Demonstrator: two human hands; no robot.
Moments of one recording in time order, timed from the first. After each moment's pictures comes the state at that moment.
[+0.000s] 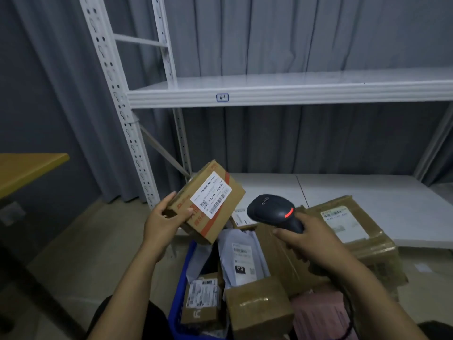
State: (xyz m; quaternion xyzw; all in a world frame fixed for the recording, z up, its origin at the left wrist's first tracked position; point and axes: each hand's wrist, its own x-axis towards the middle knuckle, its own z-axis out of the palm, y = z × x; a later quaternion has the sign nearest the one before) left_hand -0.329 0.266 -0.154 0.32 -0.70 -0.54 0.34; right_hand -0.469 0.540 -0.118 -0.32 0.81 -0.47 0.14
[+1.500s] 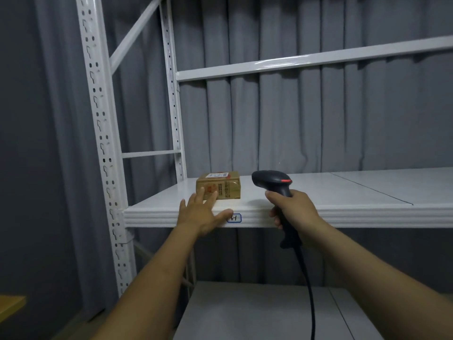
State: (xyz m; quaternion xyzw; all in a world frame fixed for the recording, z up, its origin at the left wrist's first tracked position) left_hand -0.592 0.100 0.056 0.27 -0.94 0.05 0.20; right_hand -0.667 0.336 0.080 -0.30 0.67 -0.68 0.07
